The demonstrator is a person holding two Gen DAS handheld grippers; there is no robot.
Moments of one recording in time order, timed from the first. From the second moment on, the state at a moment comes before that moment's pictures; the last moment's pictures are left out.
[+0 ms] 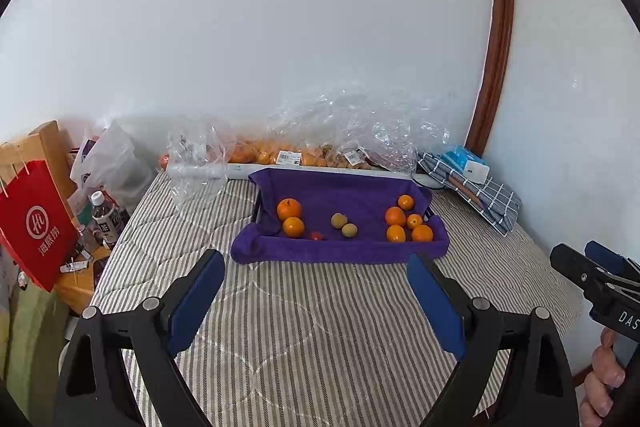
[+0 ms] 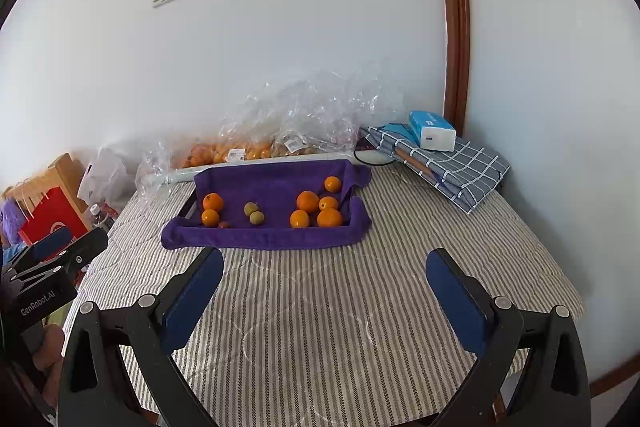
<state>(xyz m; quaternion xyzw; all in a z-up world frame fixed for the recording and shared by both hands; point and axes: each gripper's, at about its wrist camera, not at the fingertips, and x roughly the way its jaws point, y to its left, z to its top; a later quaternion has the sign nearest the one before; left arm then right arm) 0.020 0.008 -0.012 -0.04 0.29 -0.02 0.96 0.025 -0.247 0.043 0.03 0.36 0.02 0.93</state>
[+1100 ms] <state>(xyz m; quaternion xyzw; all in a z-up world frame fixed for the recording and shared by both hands) 0.021 0.011 -0.010 -0.04 0.29 -0.02 0.96 0.025 -0.245 0.043 0.04 0.36 0.02 0.93</state>
